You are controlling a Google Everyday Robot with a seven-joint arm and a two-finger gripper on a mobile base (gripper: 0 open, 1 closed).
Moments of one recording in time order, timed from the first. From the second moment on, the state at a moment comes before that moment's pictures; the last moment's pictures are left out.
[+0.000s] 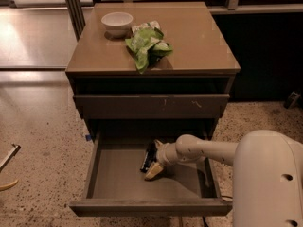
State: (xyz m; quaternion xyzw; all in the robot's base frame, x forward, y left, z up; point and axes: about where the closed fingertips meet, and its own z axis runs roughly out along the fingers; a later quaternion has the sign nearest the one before) arm 0.628 -0.004 0.358 -0.58 0.73 0.18 0.33
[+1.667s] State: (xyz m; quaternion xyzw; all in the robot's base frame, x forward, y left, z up) arm 0.624 -0.004 0.356 -0.59 0.72 0.20 0.30
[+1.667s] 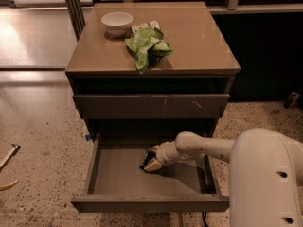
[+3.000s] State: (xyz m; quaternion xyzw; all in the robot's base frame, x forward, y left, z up) arm 0.589 -0.029 0.449 -0.62 0.68 0.22 0.33
